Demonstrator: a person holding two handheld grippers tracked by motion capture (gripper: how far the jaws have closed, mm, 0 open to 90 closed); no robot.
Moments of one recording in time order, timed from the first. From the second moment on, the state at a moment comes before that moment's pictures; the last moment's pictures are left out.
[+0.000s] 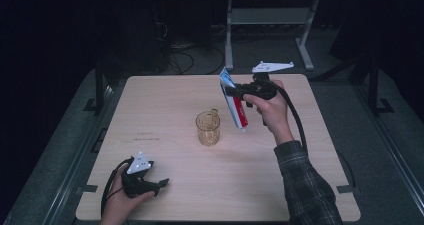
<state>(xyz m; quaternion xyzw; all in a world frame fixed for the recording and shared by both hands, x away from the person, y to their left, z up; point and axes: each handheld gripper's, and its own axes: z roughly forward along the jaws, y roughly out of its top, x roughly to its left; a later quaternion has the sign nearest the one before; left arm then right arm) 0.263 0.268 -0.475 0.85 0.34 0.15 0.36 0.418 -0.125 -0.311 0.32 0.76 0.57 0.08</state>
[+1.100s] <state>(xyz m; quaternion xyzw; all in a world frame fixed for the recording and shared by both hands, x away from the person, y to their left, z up) 0.261 0.266 -0.475 0.85 0.34 0.15 0.37 0.436 -0.063 -0.293 0.28 0.77 0.57 0.07</state>
